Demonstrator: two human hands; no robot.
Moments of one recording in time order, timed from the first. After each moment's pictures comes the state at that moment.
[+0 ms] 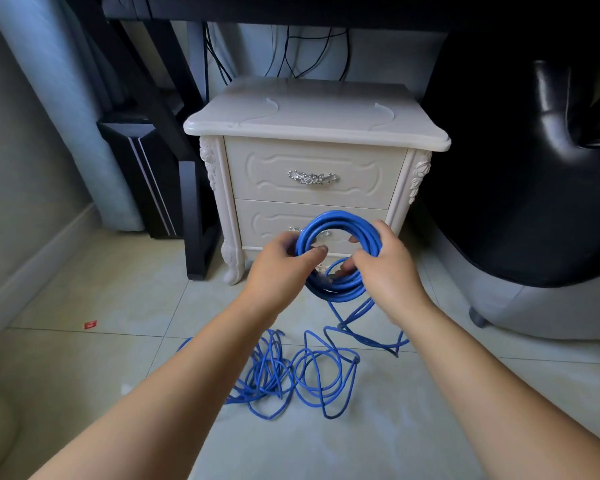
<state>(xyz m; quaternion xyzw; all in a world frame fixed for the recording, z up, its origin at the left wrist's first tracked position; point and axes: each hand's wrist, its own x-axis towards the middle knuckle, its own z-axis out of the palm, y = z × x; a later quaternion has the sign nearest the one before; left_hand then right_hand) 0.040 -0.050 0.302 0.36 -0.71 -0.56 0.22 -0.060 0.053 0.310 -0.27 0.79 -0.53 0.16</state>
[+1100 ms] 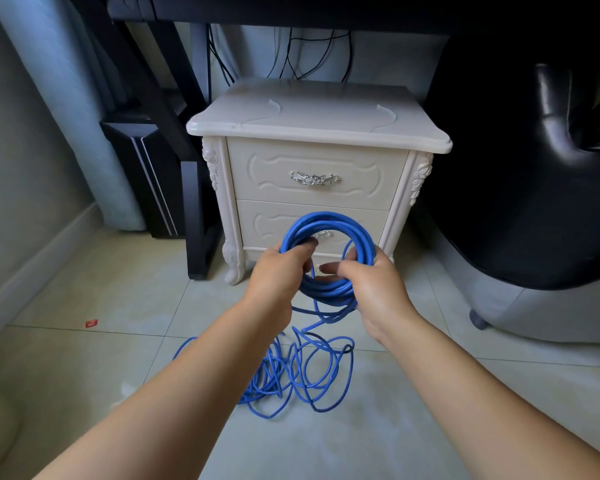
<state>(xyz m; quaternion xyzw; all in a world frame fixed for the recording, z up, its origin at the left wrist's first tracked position) 0.033 -0.050 0.296 0.41 -0.52 -0.71 0.25 -0.046 0.041 0.289 -0.15 0.69 -0.65 0.28</state>
